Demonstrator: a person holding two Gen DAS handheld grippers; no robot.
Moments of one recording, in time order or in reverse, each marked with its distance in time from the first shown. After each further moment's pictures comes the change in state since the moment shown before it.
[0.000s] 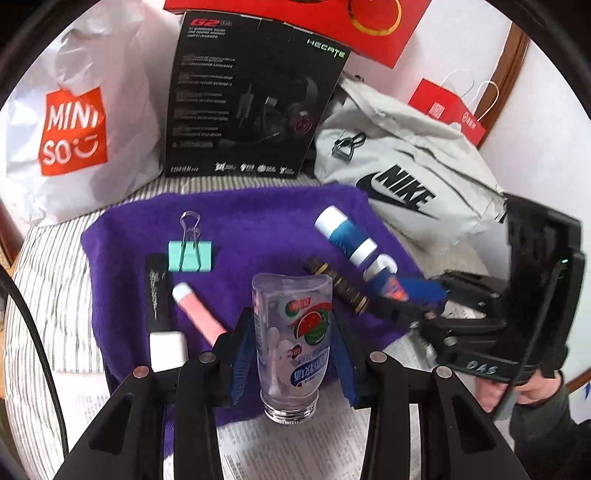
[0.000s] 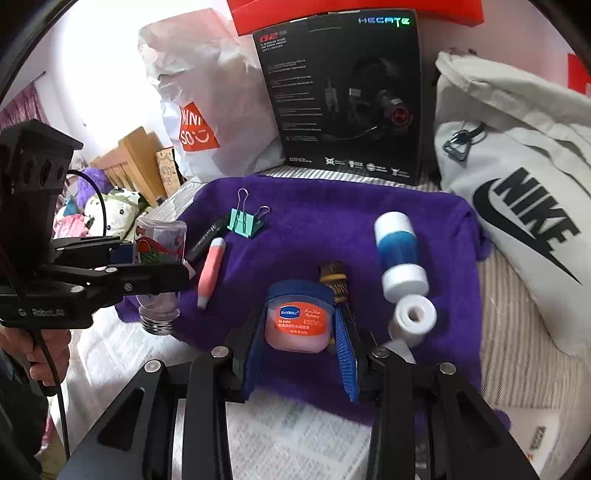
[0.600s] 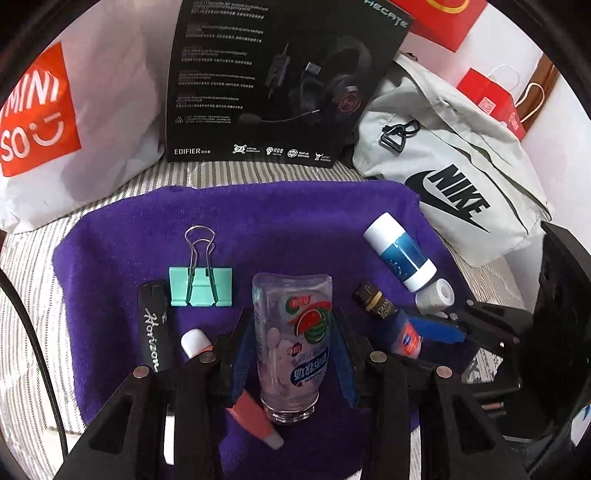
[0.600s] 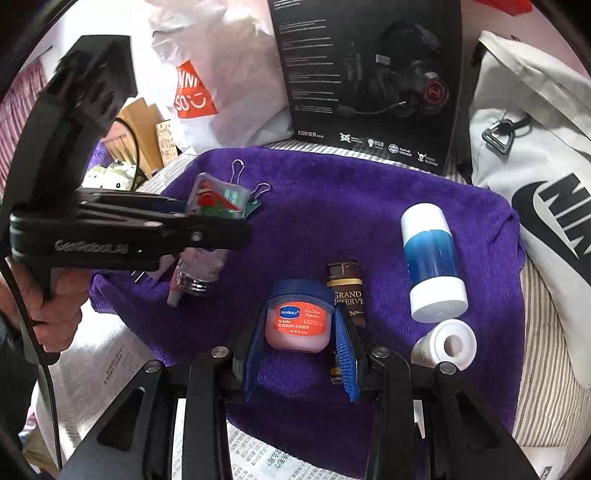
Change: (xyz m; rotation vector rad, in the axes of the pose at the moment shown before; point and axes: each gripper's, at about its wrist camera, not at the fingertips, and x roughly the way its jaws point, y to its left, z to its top) left arm 0.068 0.033 0.031 -0.042 0.094 0.034; right arm 0.048 0.007 0.003 -0.087 0.067 -0.011
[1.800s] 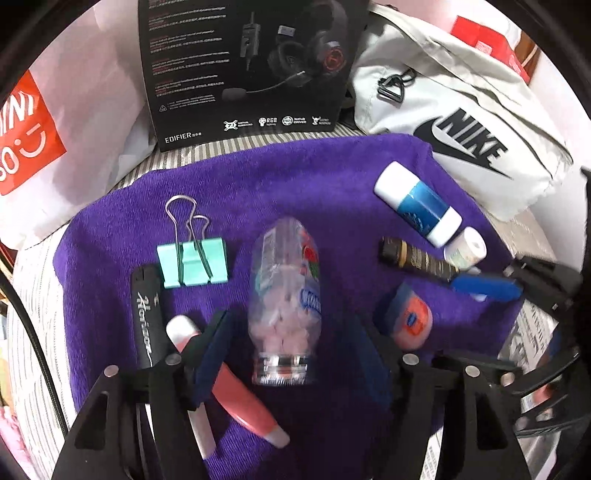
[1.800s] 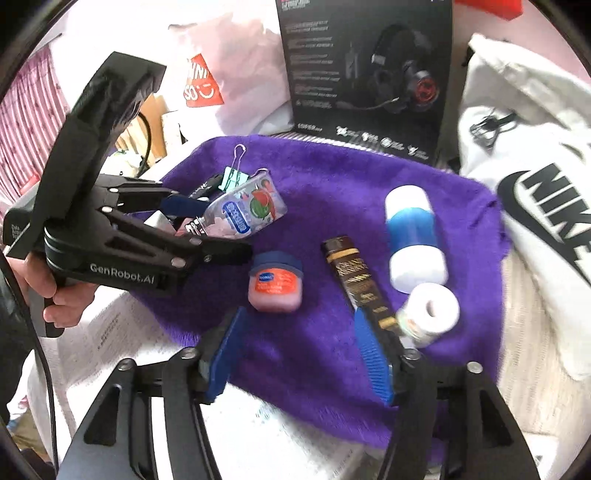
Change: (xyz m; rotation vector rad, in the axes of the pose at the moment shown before) left arm 0.014 -0.020 -0.017 0.137 0.059 0.136; right arm -0.024 -0.004 -0.021 -0.042 -0.004 -0.021
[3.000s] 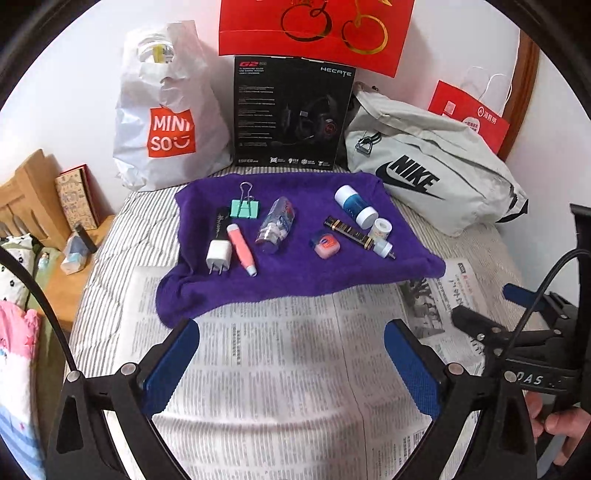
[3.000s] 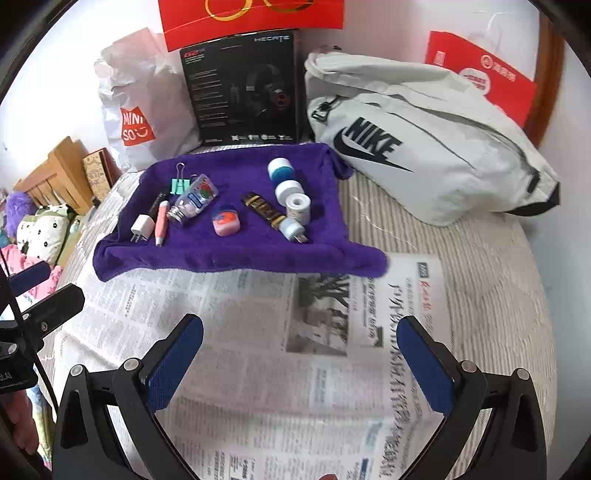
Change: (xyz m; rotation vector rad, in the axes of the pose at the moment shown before) left arm -0.181 -0.075 -0.108 -0.199 -0.154 0.156; right arm -0.150 0.027 -0.068 0.337 0.036 -0.337
